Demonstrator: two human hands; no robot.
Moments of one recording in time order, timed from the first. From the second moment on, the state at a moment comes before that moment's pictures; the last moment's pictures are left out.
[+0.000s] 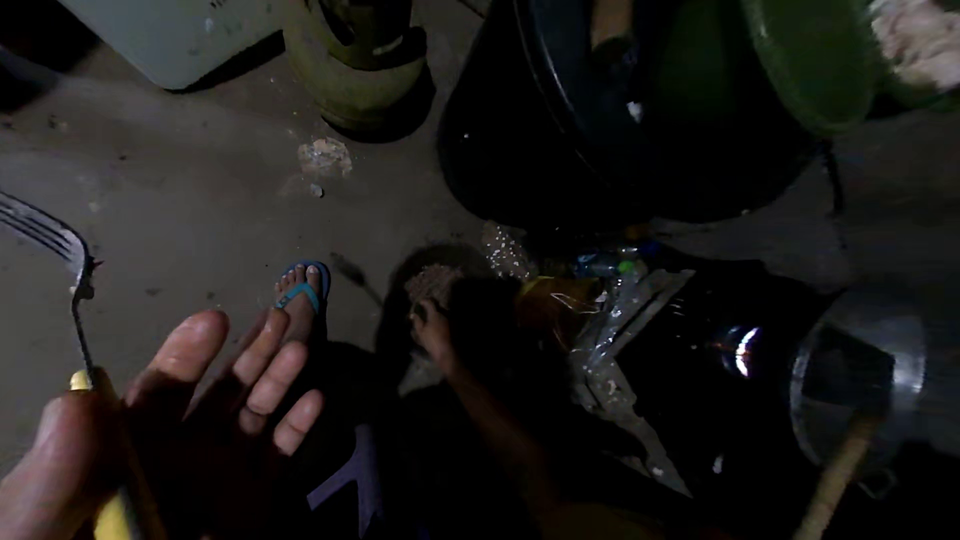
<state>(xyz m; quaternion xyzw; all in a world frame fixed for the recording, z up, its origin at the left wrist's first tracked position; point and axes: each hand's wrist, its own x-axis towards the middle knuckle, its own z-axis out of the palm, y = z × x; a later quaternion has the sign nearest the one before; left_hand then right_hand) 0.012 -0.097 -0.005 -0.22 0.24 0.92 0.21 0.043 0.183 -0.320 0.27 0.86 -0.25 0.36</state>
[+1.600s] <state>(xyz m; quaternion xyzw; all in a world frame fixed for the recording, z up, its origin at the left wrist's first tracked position) 0.013 -0.095 -0.010 -0.23 0.22 0.92 0.24 0.018 0.220 -0.209 0.55 0.67 -0.43 0.27</state>
